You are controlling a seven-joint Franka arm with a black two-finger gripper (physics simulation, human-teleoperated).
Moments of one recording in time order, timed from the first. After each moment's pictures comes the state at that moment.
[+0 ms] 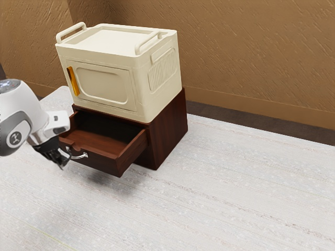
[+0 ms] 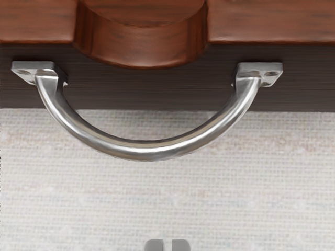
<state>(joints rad) 0.07 -0.46 0.14 -2.67 0.10 2.44 0.11</state>
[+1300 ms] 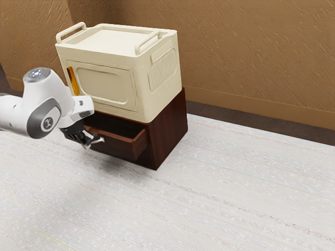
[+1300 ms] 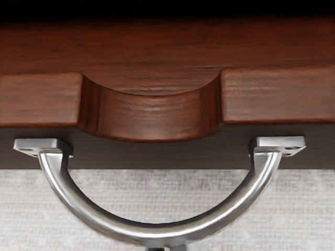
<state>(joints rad) 0.02 -0.14 0.14 -2.42 0.09 2.58 0.10</state>
